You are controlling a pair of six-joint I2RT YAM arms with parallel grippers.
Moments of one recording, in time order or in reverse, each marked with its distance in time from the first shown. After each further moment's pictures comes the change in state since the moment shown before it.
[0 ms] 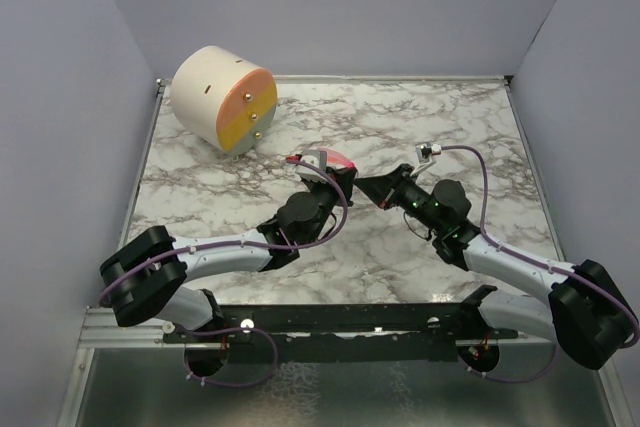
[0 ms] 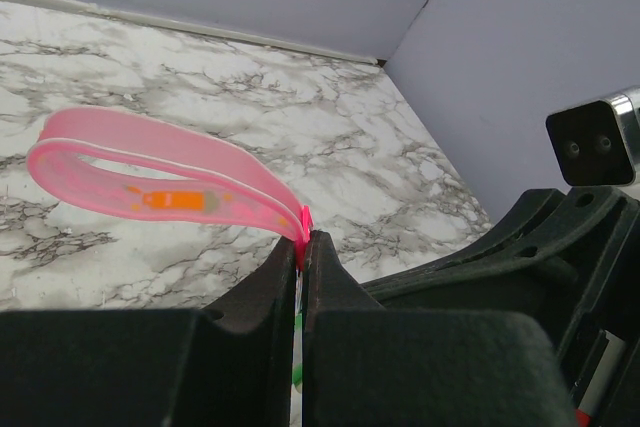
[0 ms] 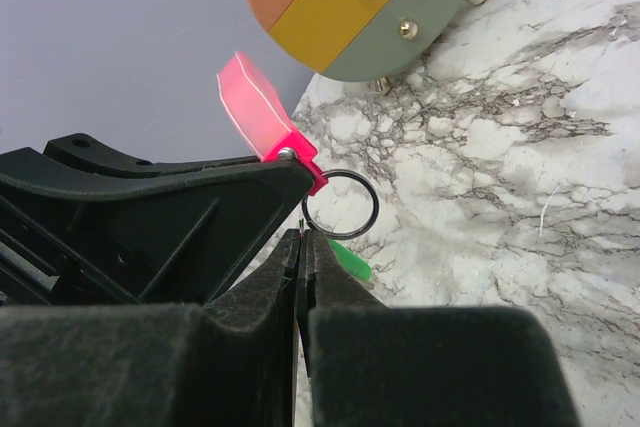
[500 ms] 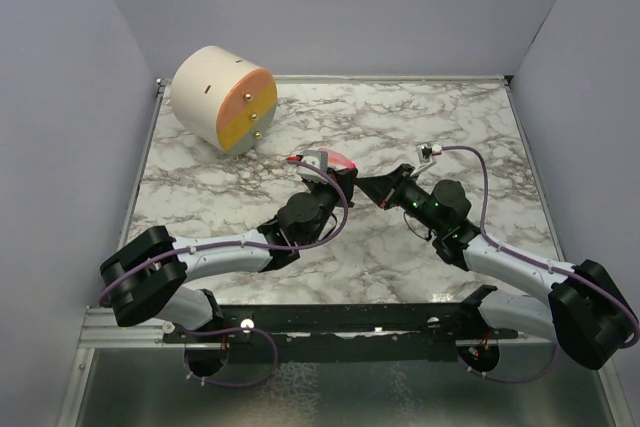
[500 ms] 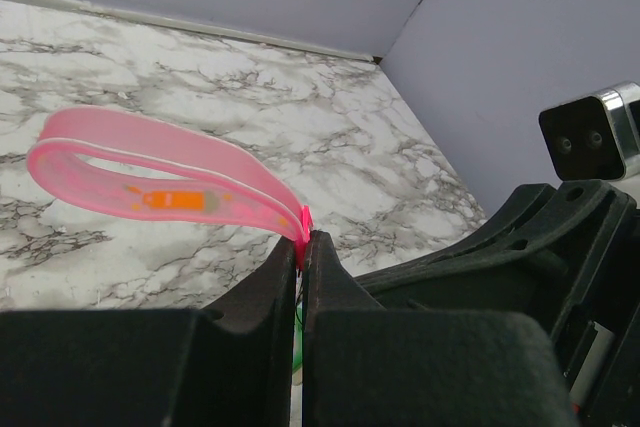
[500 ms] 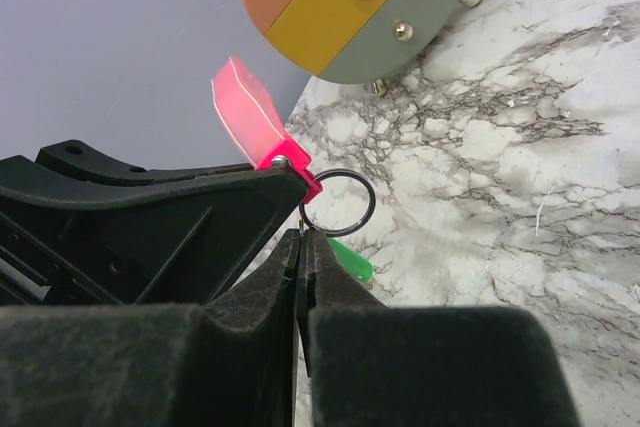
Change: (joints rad) left arm -0.006 0.000 0.000 0.000 0.005 0.000; right arm 0.000 0.000 -0.003 0.000 0.008 0.000
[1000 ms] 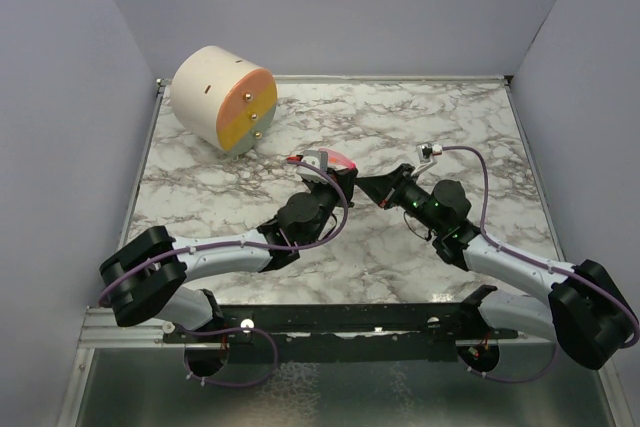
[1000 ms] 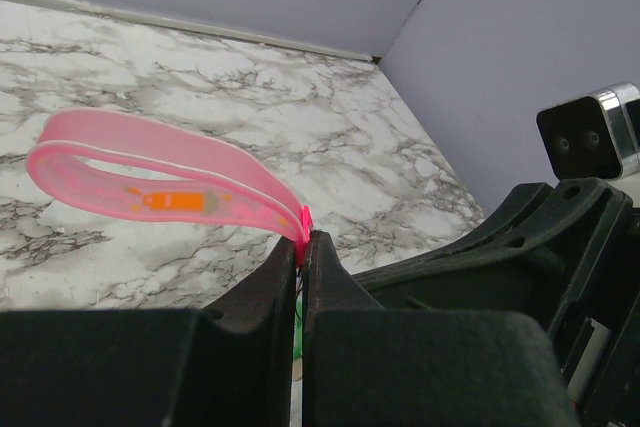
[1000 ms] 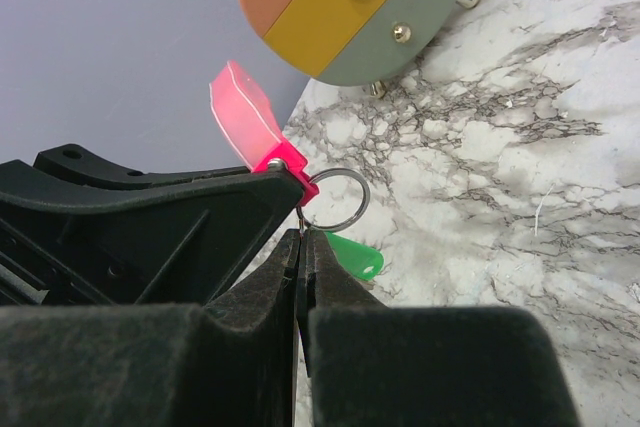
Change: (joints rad) left arm 0.000 -0.001 0.000 0.000 0.003 0.000; right arm 0.000 0.000 0.000 0.000 0.010 0.006
